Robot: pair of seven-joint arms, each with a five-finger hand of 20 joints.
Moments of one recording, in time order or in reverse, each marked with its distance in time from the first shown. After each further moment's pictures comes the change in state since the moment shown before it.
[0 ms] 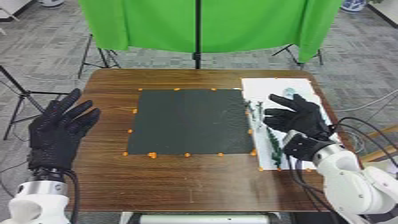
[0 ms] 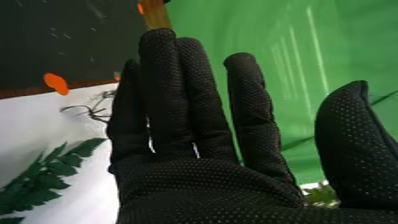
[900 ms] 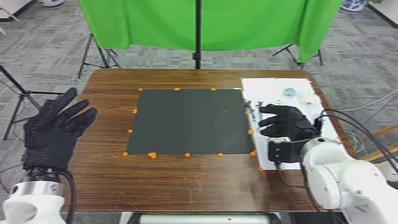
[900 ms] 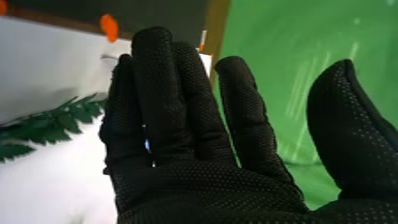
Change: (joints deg) left arm 1.2 0.0 -1.8 -0.8 0.1 0.3 -0.6; right arm 10.0 -1.9 -8.2 -4.7 -38.4 8.2 34.2
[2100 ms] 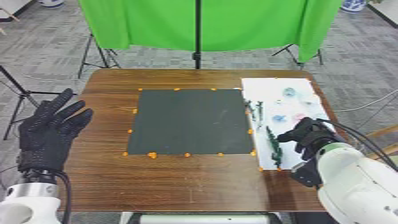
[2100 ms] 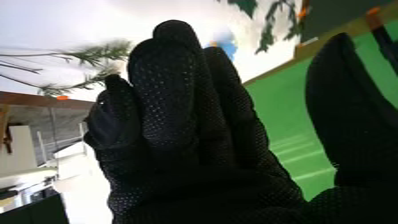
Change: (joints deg) left arm 1.5 0.1 -1.5 -0.2 0.1 0.0 0.4; right arm -6.3 1.1 5.8 -9.5 -39.1 -35.0 28.8
